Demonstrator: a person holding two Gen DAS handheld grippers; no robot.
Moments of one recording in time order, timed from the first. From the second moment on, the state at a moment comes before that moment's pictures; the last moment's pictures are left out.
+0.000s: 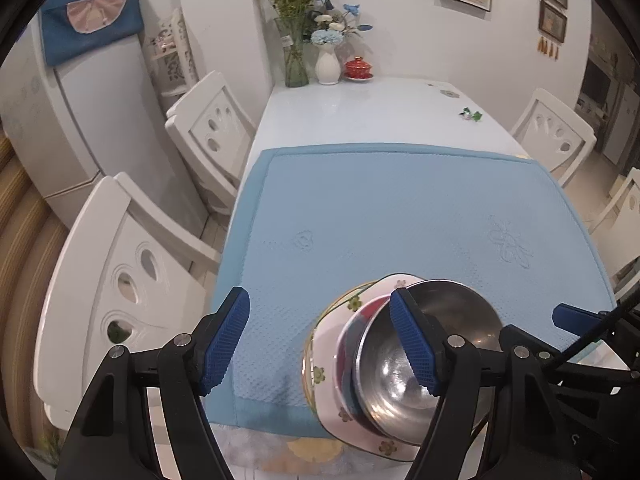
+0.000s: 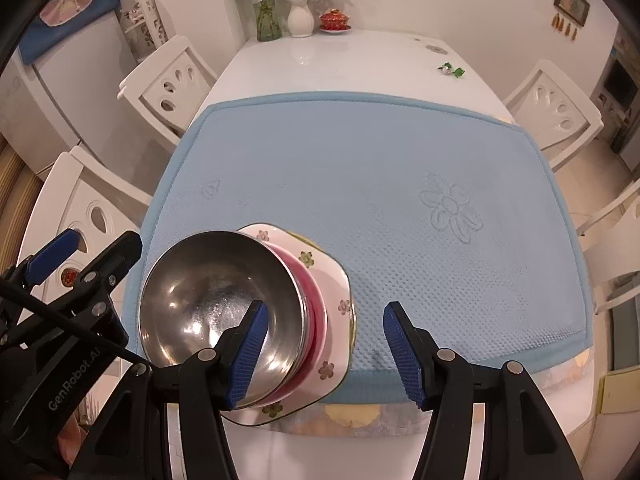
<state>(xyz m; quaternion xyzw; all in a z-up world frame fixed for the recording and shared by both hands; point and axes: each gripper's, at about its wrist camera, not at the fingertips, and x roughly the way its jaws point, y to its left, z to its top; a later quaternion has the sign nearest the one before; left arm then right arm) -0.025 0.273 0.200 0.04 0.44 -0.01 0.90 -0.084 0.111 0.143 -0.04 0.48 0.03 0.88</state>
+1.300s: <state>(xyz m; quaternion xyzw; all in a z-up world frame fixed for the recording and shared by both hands) -0.030 0.264 0.196 0.05 0.45 -0.02 0.89 -0.084 0.102 0.139 -0.02 0.49 0.03 0.87</state>
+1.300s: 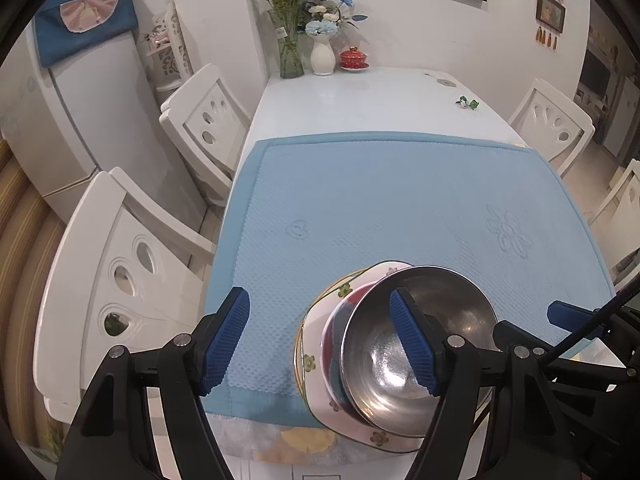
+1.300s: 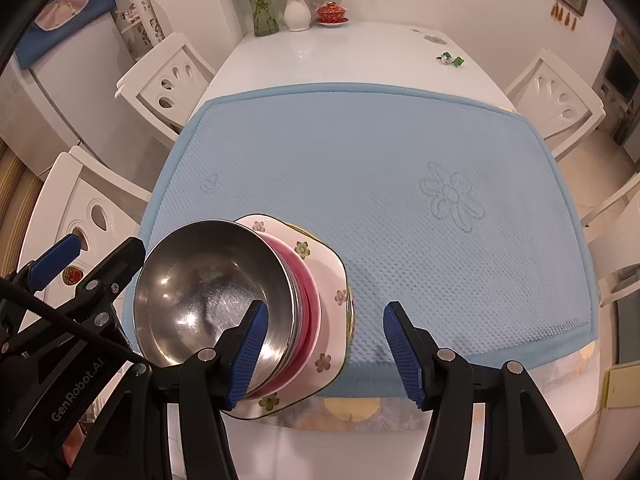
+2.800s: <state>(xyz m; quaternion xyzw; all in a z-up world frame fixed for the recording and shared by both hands) -0.038 0.232 0.221 0.04 0.43 -0.04 0.90 -0.107 0.072 0.187 -0.04 0.39 -0.01 0.92</state>
